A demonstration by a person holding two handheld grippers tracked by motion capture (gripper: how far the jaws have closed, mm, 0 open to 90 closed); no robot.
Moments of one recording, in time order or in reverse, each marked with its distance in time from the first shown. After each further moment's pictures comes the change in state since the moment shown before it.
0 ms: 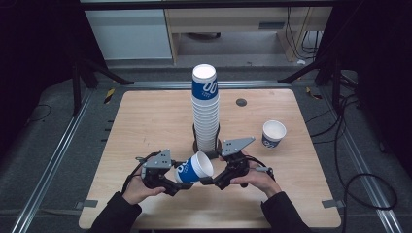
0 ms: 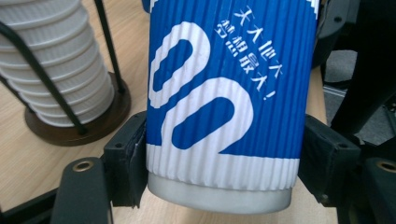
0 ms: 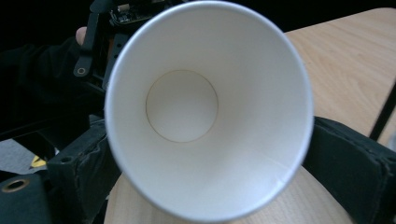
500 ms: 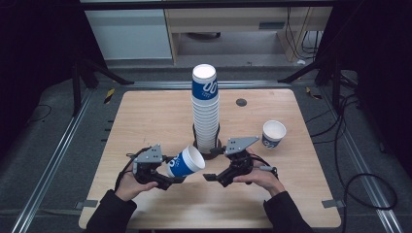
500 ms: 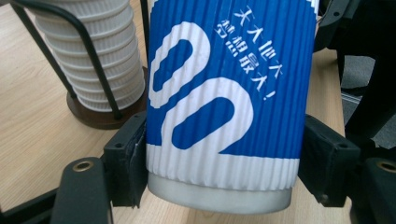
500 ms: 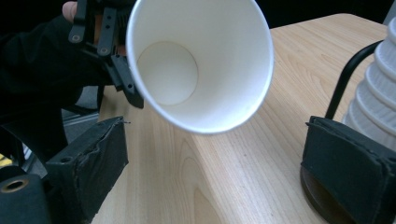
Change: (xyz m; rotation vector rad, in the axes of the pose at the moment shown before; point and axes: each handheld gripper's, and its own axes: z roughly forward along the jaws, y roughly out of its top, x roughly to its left) left arm 0.013 -0.004 -0.019 -0.006 0.058 -0.030; right arm -0.004 0.000 -0.011 0.013 -0.093 -0.035
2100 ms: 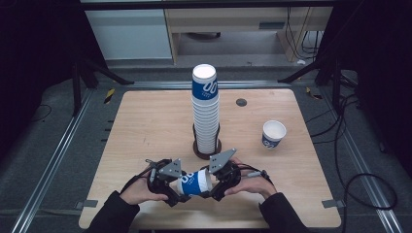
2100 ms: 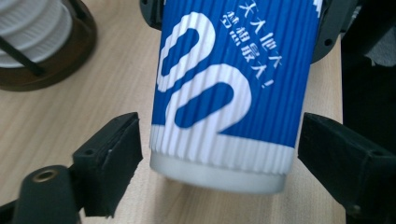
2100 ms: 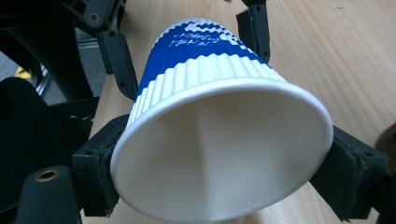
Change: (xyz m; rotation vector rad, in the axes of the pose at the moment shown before) left arm -0.020 -0.005 0.038 0.336 -0.086 0.115; right arm 0.019 -0.018 0.039 0.271 0.113 -0.147
